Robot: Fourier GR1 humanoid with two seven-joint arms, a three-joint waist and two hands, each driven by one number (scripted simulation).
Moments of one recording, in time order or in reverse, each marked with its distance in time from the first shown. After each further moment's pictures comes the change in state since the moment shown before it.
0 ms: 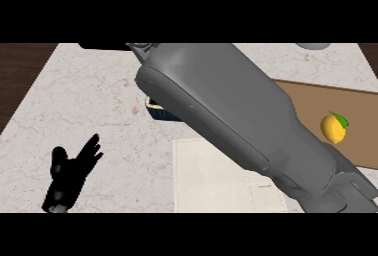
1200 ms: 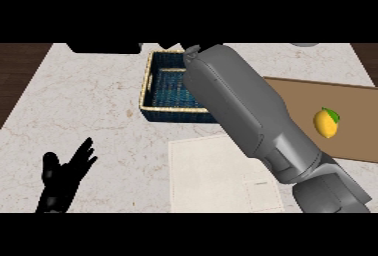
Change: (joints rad) left arm 0.034 -0.002 0.040 -0.003 -0.001 -0.010 -0.022; right arm 0.125 0.004 -0.033 0.342 -0.124 -0.335 -0.129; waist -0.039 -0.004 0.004
